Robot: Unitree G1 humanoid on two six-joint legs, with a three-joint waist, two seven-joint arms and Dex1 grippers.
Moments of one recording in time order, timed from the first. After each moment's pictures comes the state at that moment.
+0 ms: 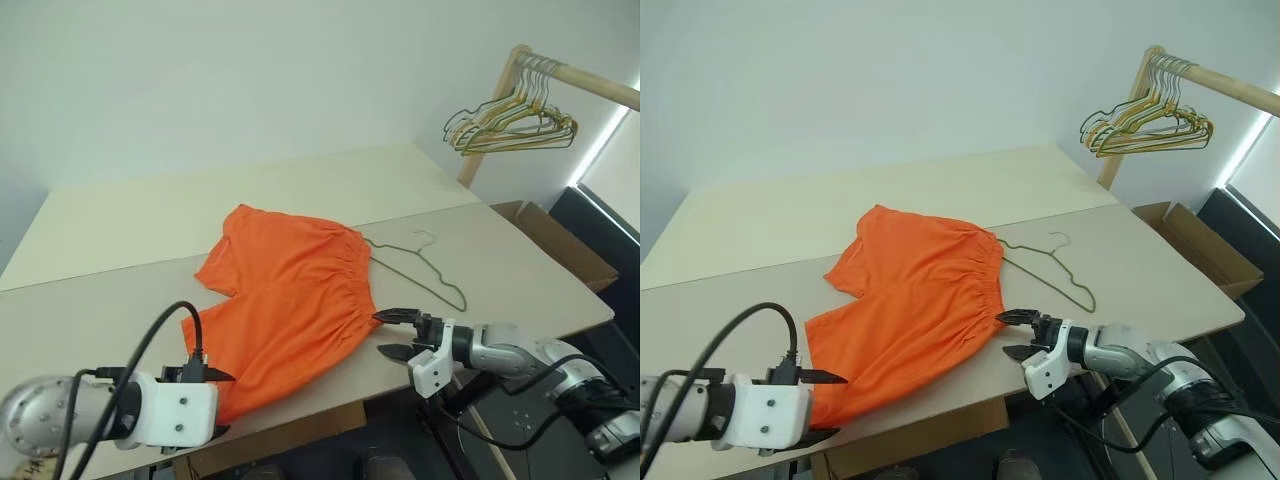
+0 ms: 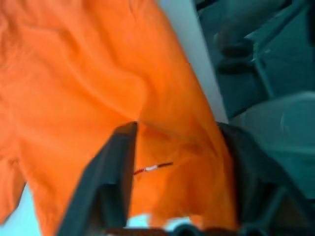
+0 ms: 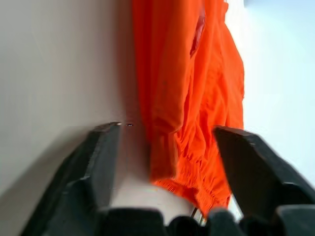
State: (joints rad) left arm 0.48 1.03 0.37 -0.86 -0.13 0.25 -1.23; right arm -0.33 -0.88 0.46 0.25 -0.56 -0.89 0.33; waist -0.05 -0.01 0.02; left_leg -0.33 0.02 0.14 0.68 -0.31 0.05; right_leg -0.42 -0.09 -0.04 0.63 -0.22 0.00
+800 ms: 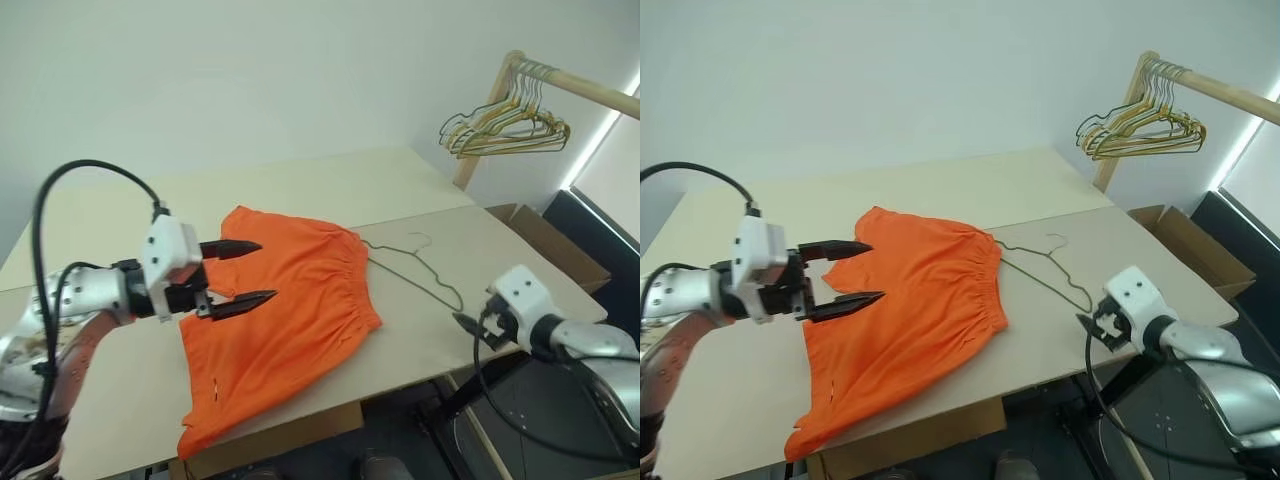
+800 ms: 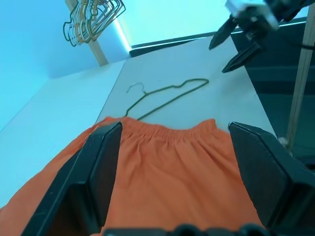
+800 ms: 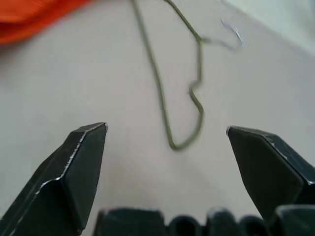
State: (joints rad) left arm -0.22 0.82 0.19 -0.52 -0.62 0.51 -0.96; right arm -0.08 -0.90 -0.05 -0.26 0.41 0.71 0.38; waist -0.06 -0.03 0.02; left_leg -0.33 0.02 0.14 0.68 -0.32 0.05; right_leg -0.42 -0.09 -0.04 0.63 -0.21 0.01
